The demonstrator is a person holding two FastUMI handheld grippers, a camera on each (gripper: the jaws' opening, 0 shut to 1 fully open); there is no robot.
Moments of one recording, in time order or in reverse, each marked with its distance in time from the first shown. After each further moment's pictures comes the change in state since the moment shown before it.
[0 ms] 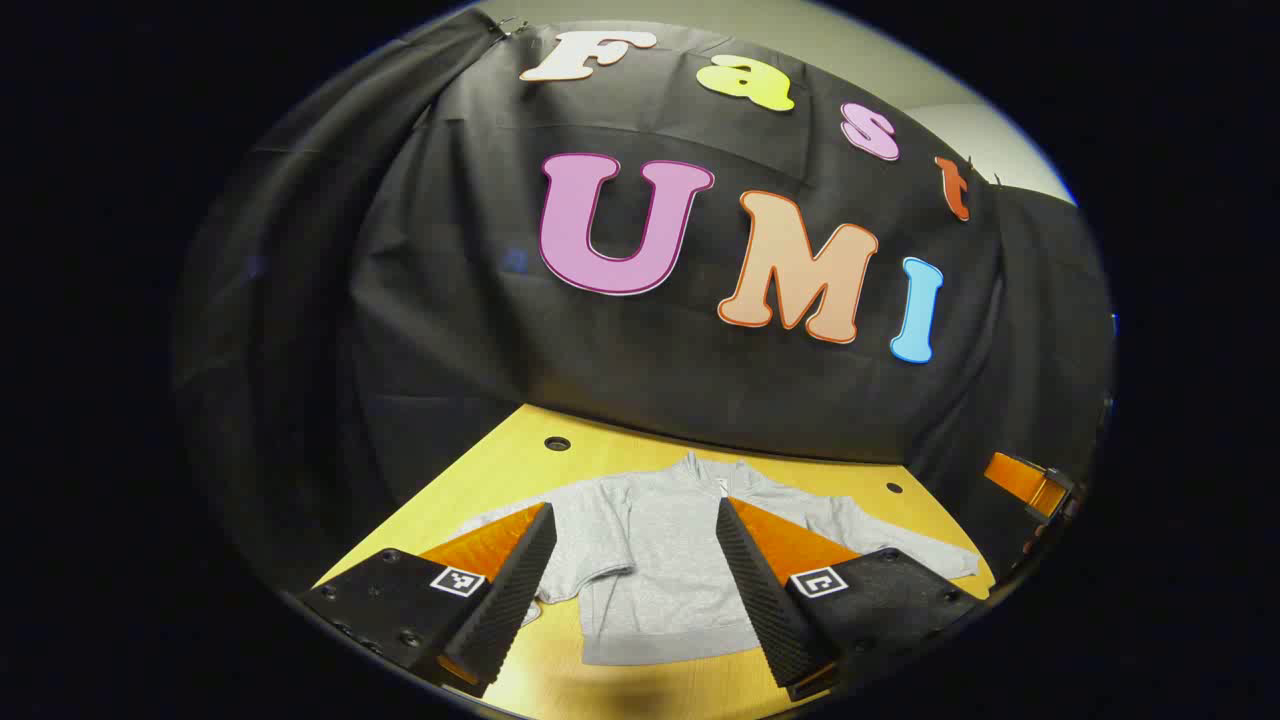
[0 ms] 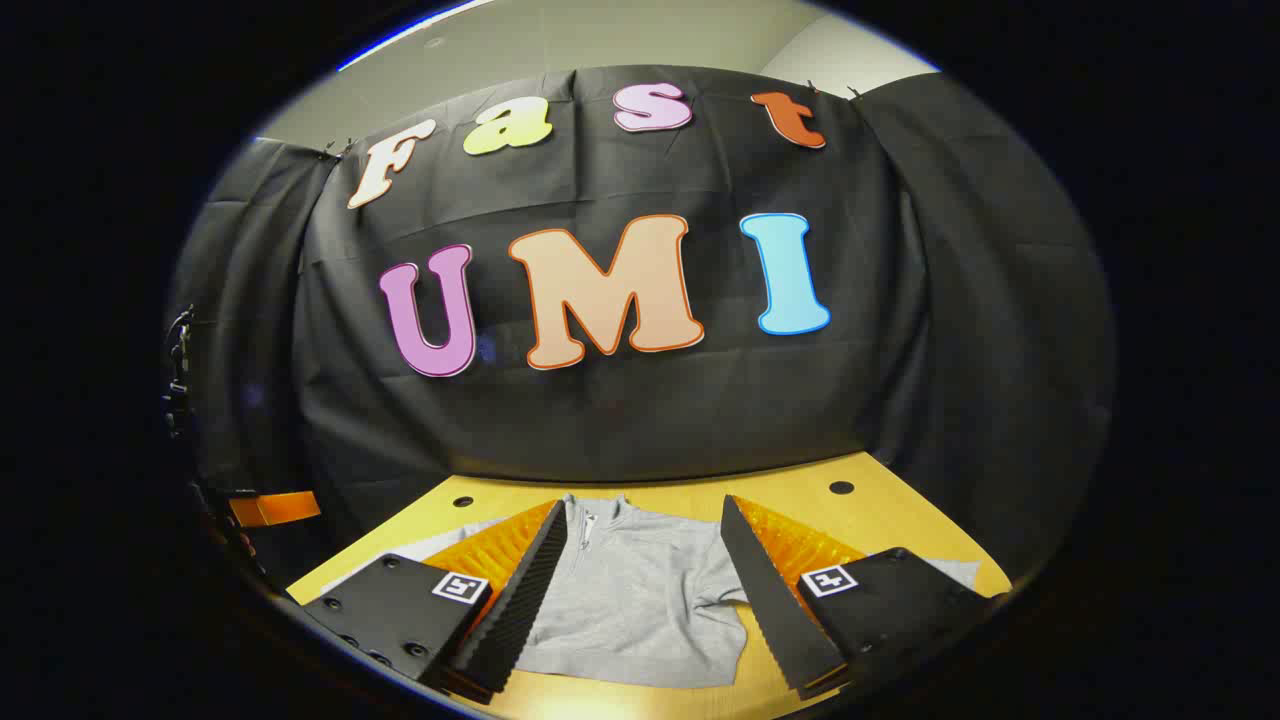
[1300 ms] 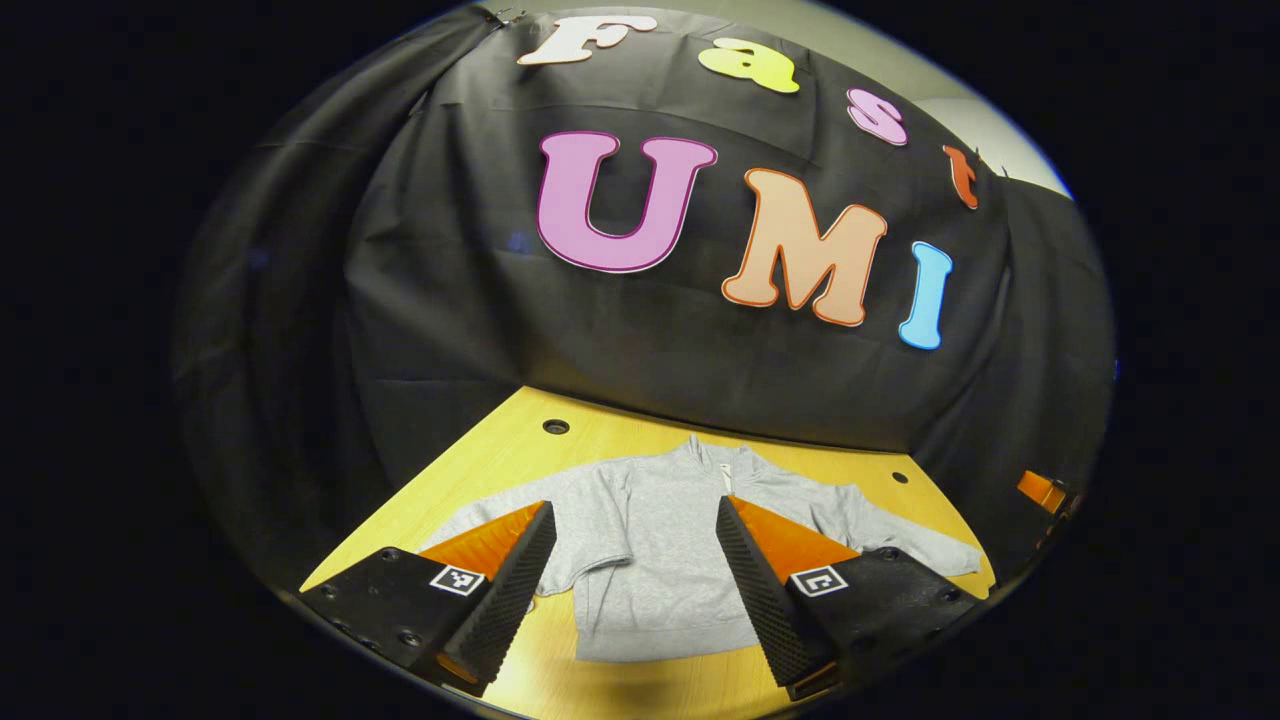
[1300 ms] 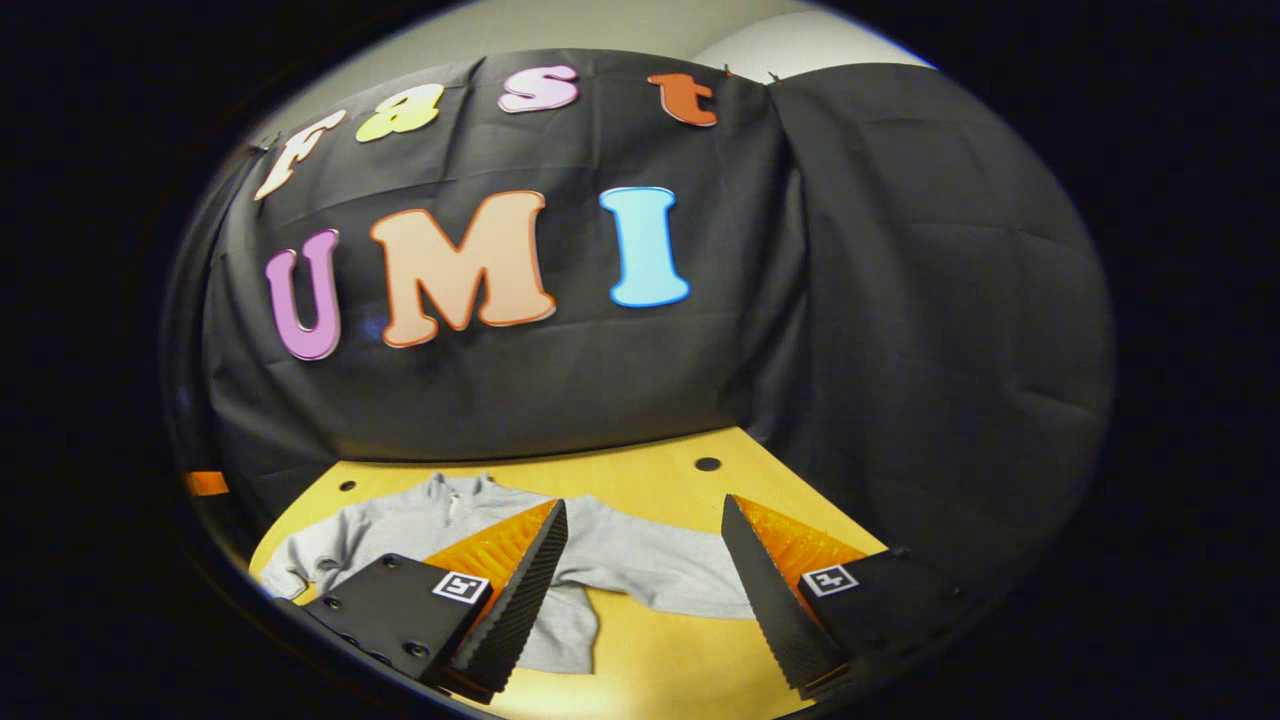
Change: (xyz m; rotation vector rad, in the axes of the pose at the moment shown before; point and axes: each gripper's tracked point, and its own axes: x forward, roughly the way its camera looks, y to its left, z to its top) left arm 0.018 -0.007 -0.015 0.001 0.048 0.011; right arm -0.021 -0.182 -0.026 0.008 0.075 -0.330
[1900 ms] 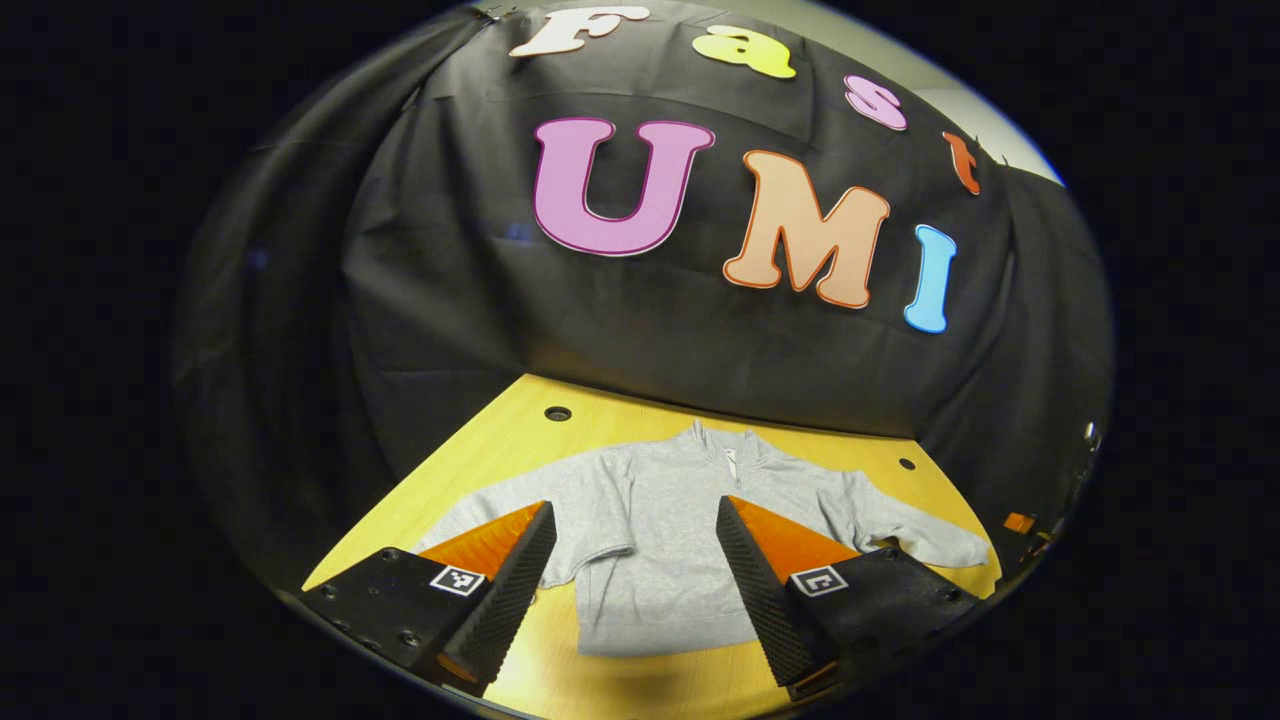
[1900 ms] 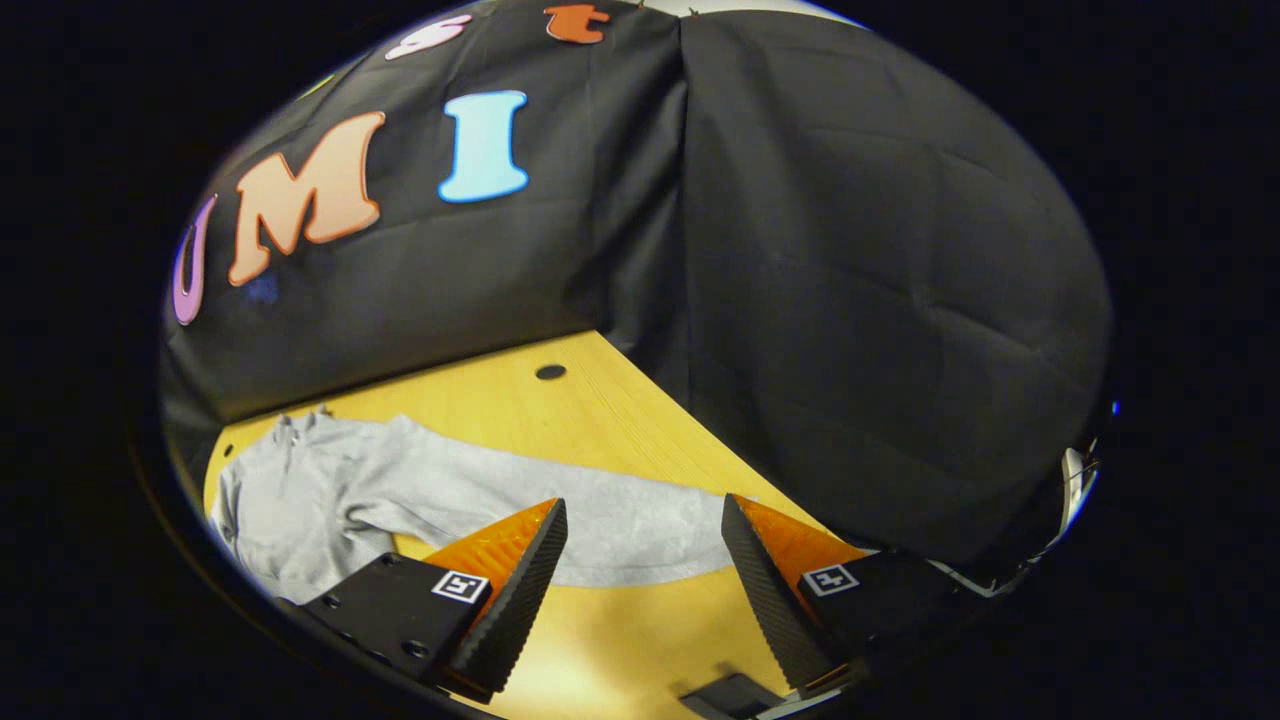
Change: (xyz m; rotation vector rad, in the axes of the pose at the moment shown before) left arm 0.006 0.000 -0.017 0.012 0.051 0.021; right arm 0.061 -0.160 -0.117 0.014 0.269 -0.293
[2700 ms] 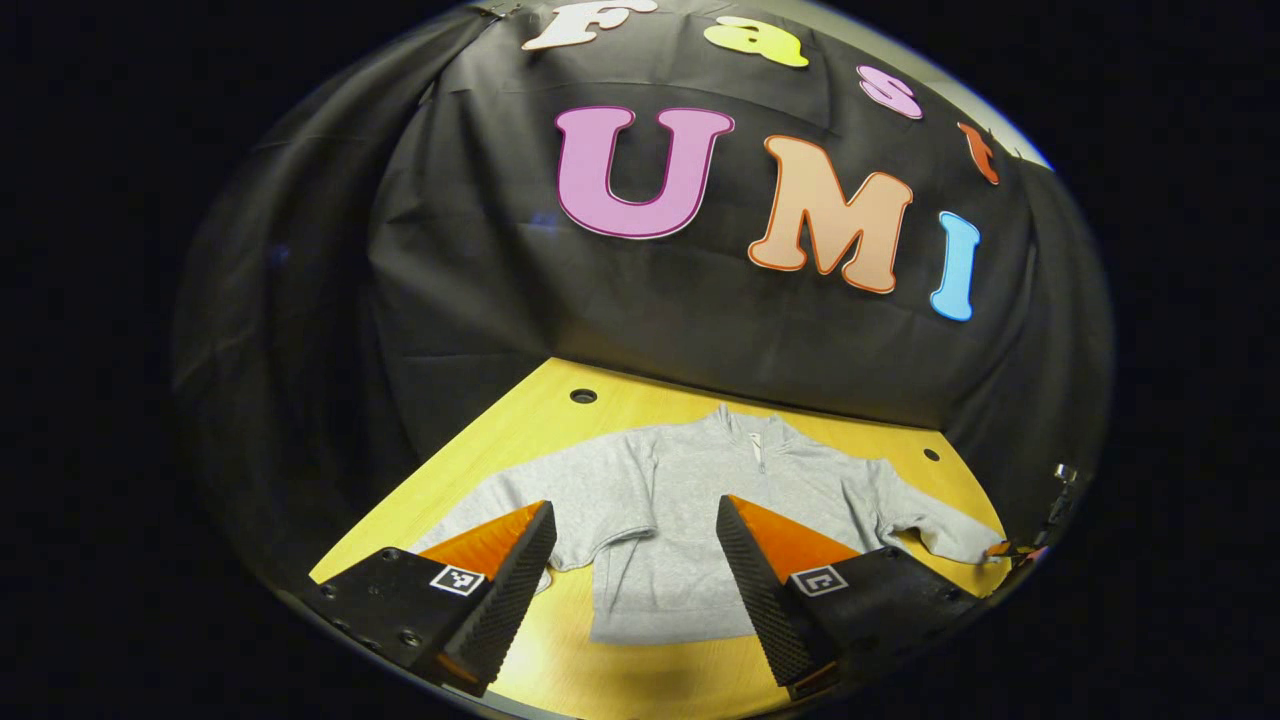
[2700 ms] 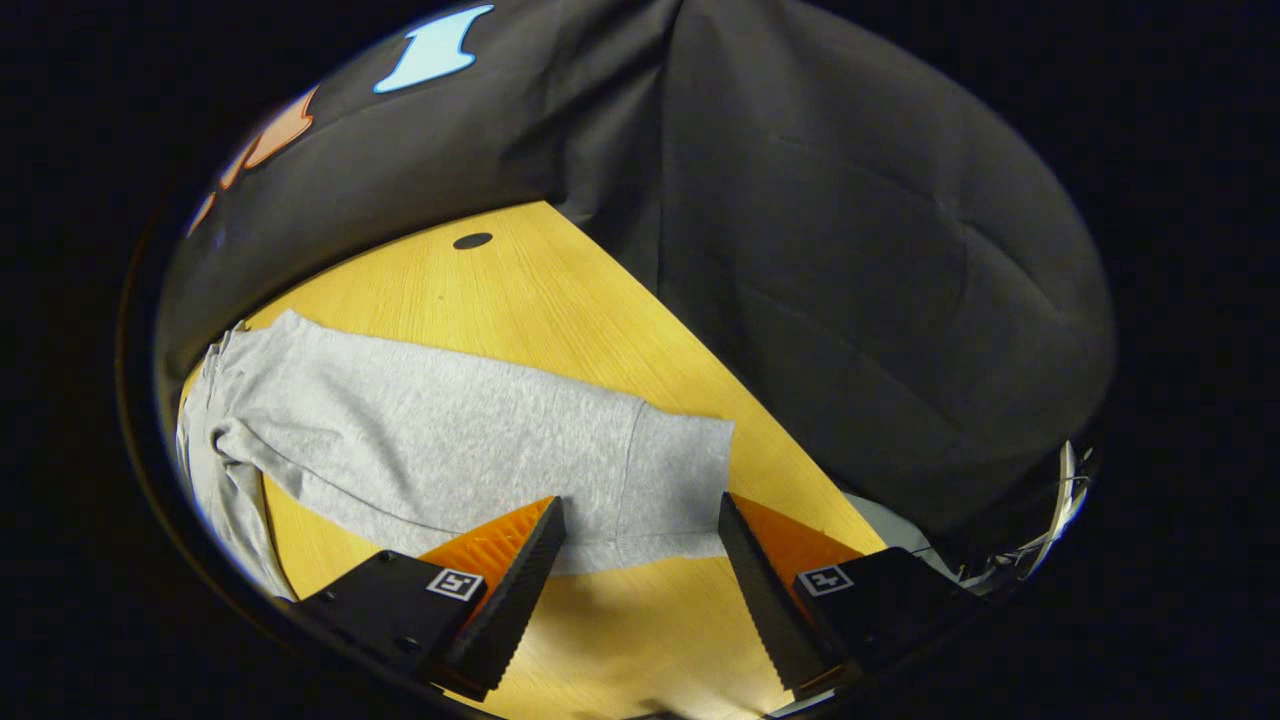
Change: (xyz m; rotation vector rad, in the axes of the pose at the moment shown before) left arm -0.006 0.011 -0.017 -0.007 0.032 0.079; right arm 0.084 -0.044 -0.083 -0.056 0.301 -0.047
